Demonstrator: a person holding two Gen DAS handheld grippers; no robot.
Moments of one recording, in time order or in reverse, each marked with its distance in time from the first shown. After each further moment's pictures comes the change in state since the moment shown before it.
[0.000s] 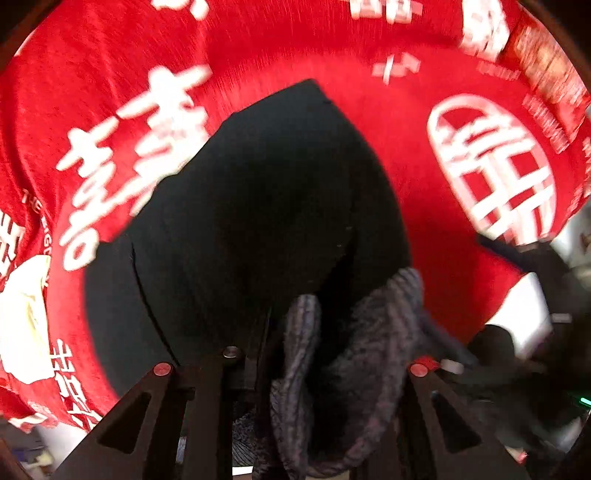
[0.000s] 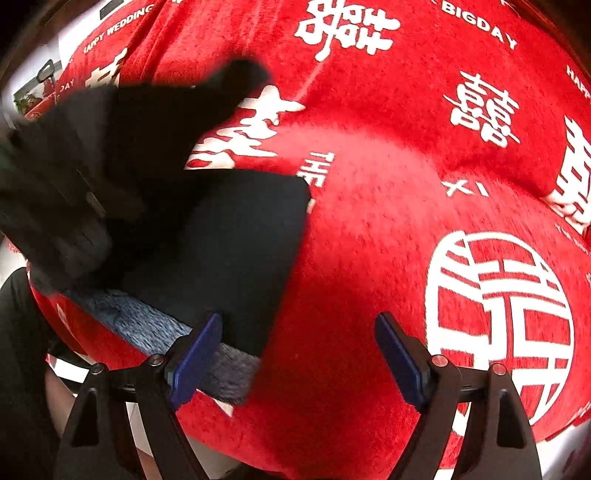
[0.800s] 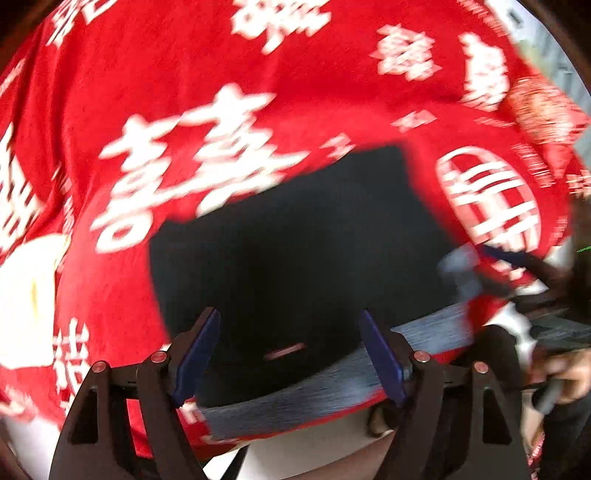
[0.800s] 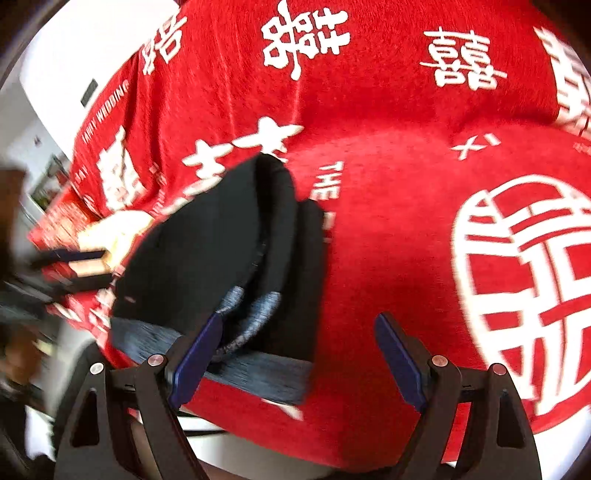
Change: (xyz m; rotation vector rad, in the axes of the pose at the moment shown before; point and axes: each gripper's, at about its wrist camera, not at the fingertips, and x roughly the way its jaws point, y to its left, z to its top) left arm -0.044 0.086 -0.061 -0.114 -0.196 -0.054; right arm -0.017 -0.027 0.004 0.304 -0.071 0.283
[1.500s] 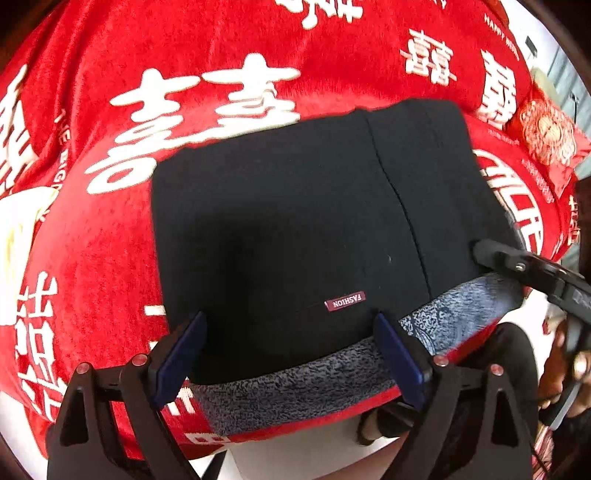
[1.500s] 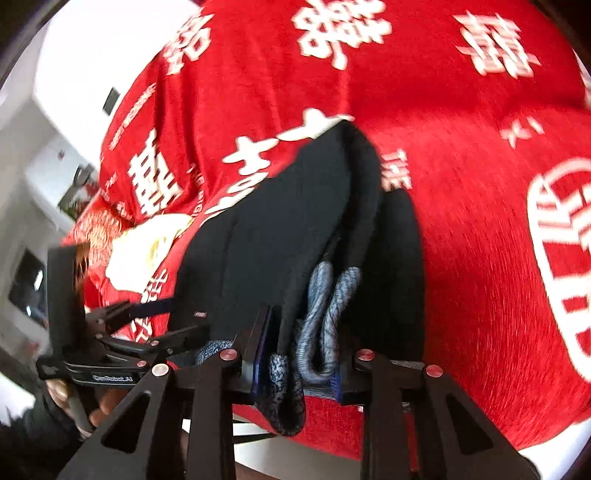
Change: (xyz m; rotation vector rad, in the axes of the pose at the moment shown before) left arm 0.038 0.030 -0.045 -0.070 -0.049 -0.080; right arm 0.030 0.043 -0.012 0.051 0.029 0.122
